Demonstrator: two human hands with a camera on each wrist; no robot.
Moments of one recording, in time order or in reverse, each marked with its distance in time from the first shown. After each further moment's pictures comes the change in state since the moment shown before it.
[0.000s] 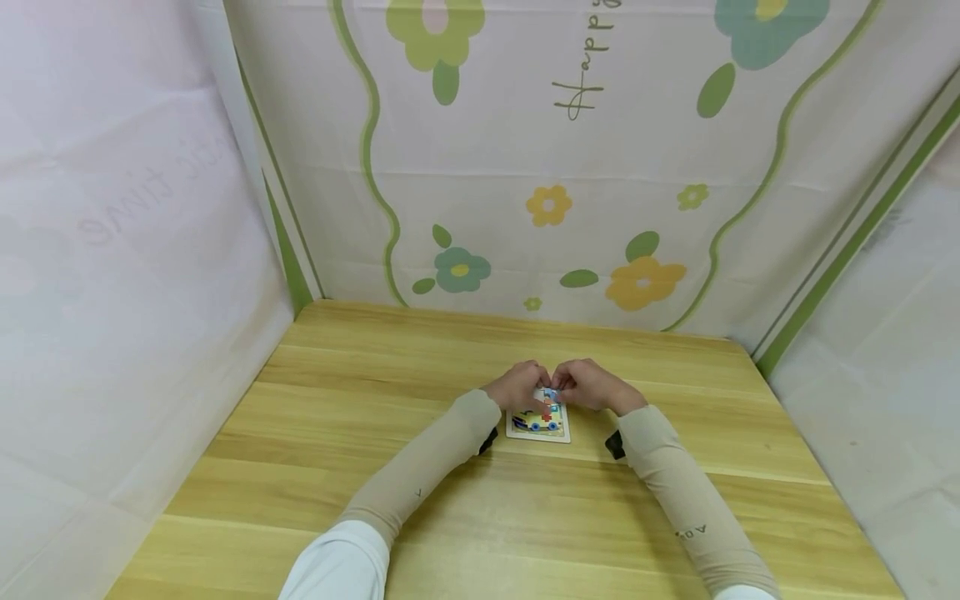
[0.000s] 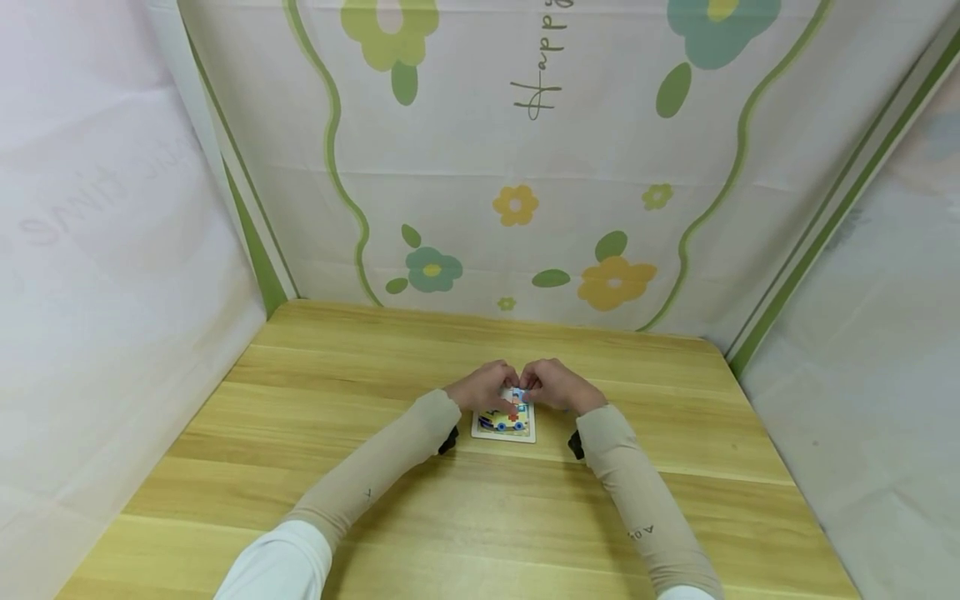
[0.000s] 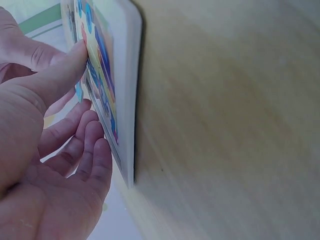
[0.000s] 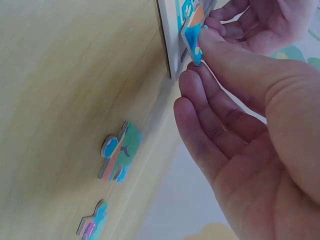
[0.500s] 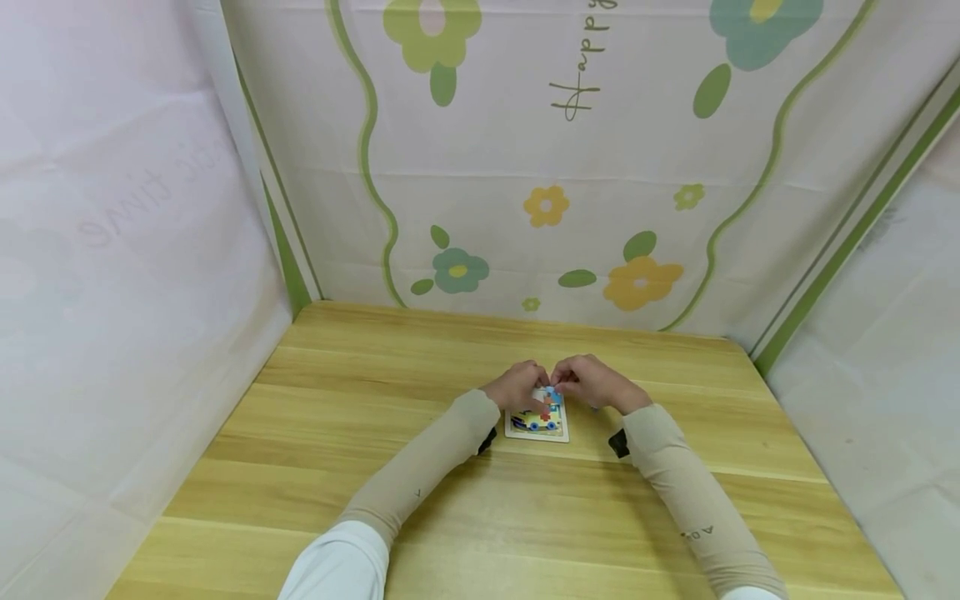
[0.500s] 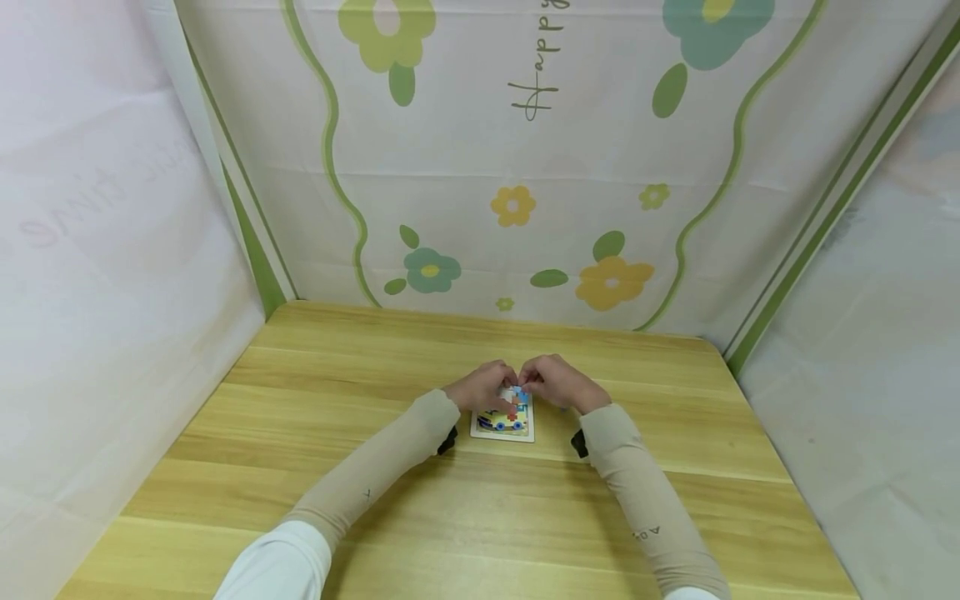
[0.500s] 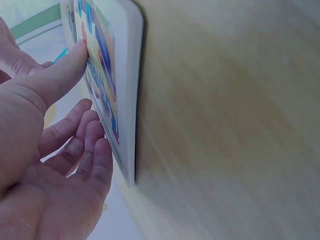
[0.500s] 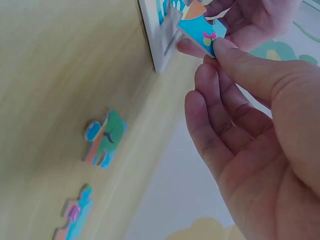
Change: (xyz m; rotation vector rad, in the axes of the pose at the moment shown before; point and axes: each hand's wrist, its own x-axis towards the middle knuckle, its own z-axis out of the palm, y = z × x) left_hand -0.001 0.000 0.001 -0.008 -0.007 0.008; right_hand -0.005 -0.001 -0.007 0.004 0.040 -0.058
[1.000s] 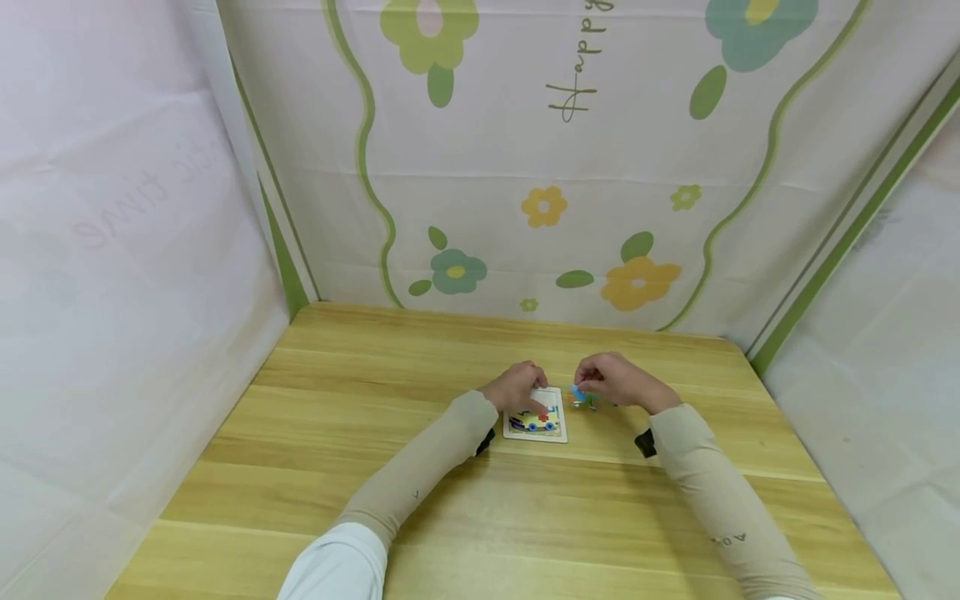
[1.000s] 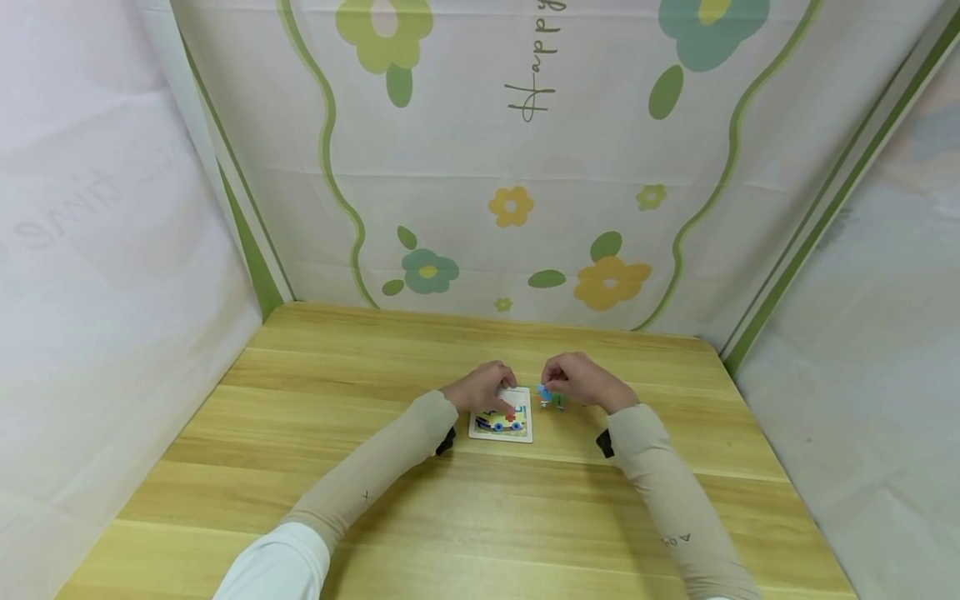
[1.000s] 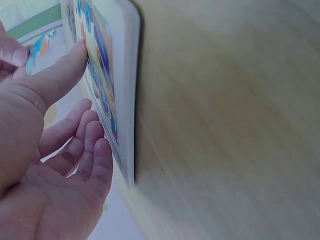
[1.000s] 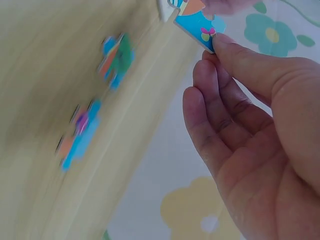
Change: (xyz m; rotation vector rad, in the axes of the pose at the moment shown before) left_hand -0.002 0.004 0.000 0.008 0.002 -0.023; right_hand -0.032 0.013 -0.026 -0.023 -0.003 0.046
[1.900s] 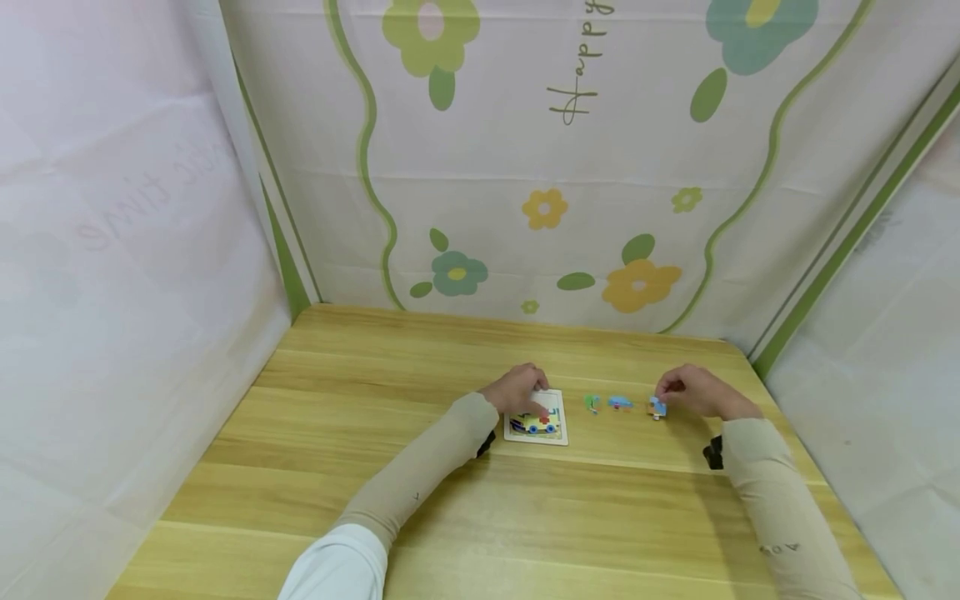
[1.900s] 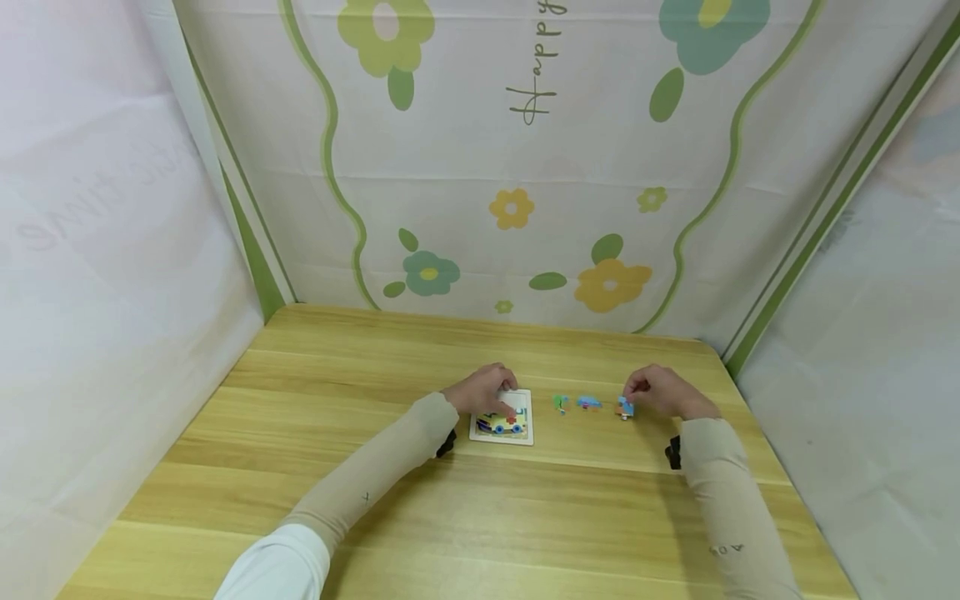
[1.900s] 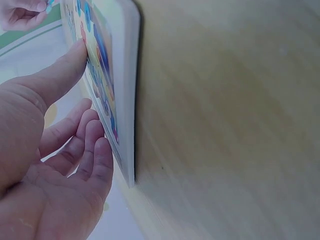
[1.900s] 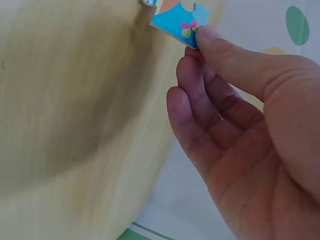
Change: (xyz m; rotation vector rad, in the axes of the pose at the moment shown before) left_hand 0.001 -0.002 0.001 -0.011 -0.002 -0.005; right_hand -0.082 0.097 -0.039 -0.057 0.037 0.172
